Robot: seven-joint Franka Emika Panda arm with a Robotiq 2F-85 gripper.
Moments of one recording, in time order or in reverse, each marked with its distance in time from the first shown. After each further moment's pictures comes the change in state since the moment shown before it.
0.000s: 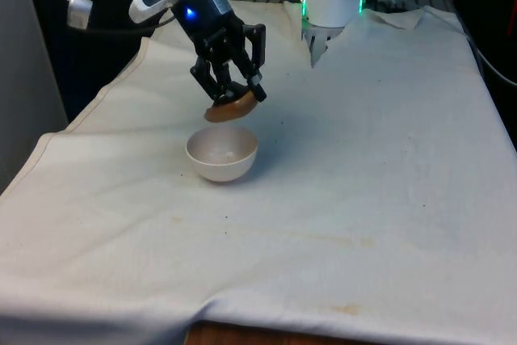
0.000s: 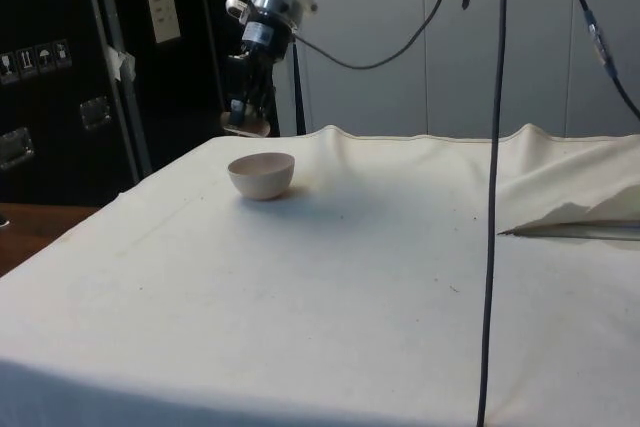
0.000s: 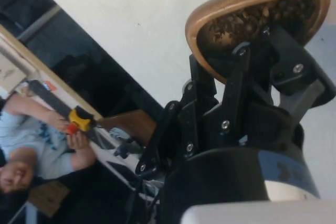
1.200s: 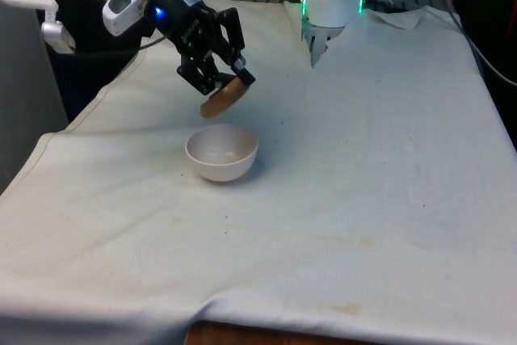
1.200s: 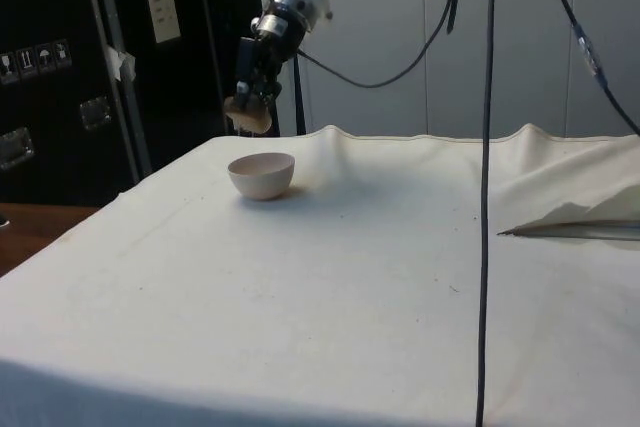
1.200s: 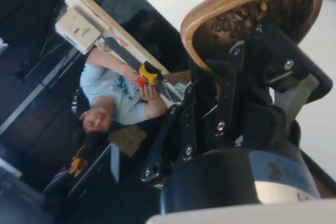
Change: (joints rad) arm -0.013 0.102 -0.150 0.102 0.237 -0.319 -0.095
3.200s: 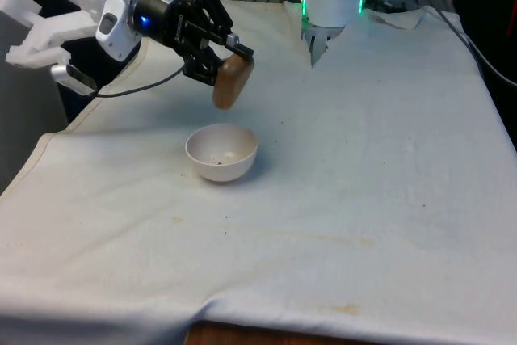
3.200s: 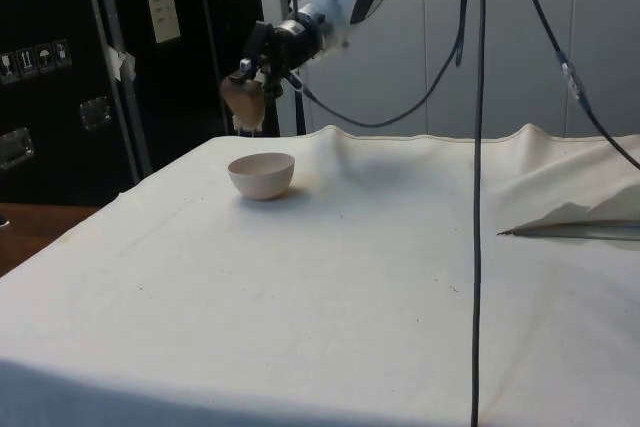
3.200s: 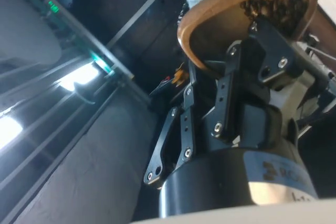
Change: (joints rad) arm -0.030 0.153 -0.130 0.043 0.380 -0.427 -0.055
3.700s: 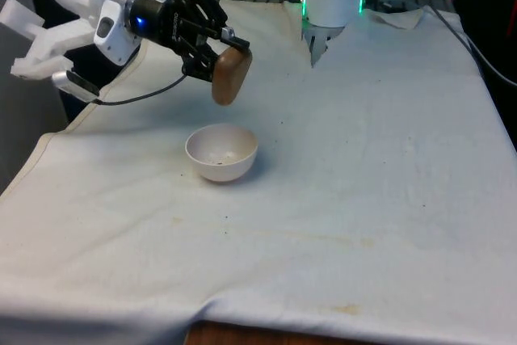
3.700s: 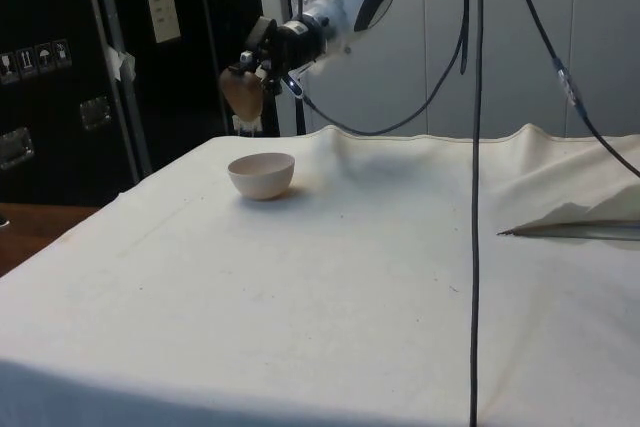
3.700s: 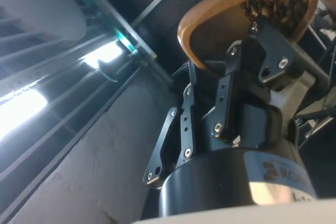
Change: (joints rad) arm -0.010 0.044 -0.025 0.012 0.100 -0.099 0.008
